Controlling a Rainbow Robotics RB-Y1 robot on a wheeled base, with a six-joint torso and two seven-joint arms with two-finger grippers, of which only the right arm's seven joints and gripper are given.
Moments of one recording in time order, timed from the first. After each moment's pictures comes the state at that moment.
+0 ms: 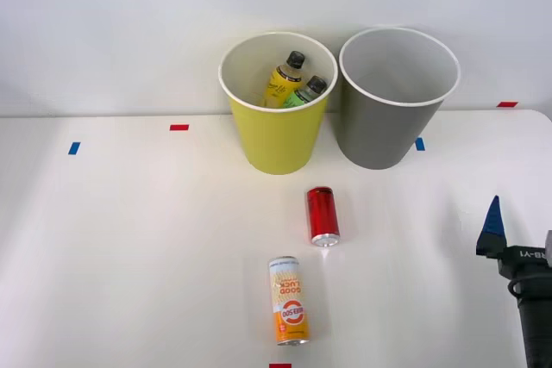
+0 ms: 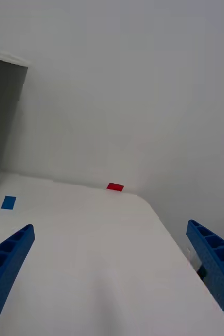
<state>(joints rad) 0.51 -0.20 -0.02 -1.94 -0.75 -0.32 2.42</state>
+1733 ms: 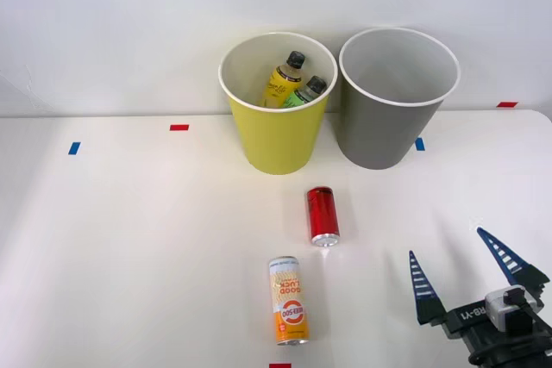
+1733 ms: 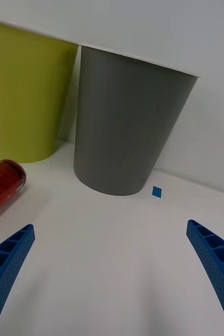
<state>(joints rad) 0.66 -0.26 0.06 -1.93 0.44 -0.46 1.19</state>
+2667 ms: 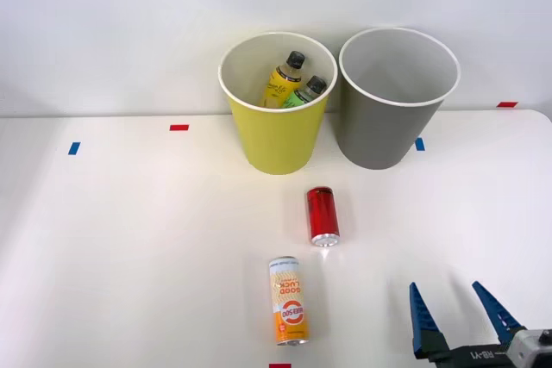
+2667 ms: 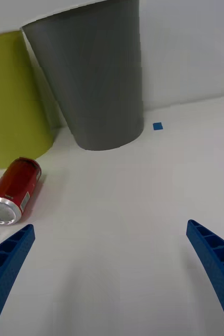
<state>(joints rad) 0.83 -0.16 0.10 -1.93 0.41 -0.47 0.86</state>
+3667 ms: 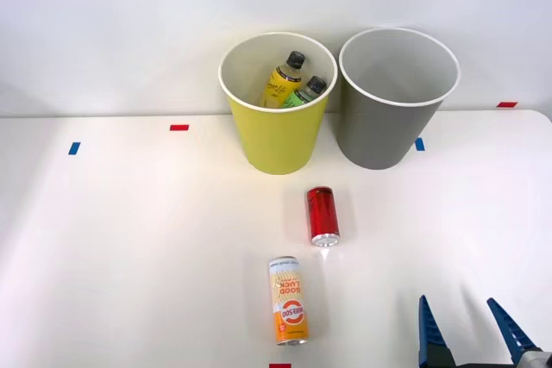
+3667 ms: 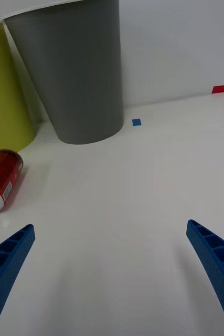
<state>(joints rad) 0.88 -0.18 0.15 -1.93 0.14 -0.47 1.18</state>
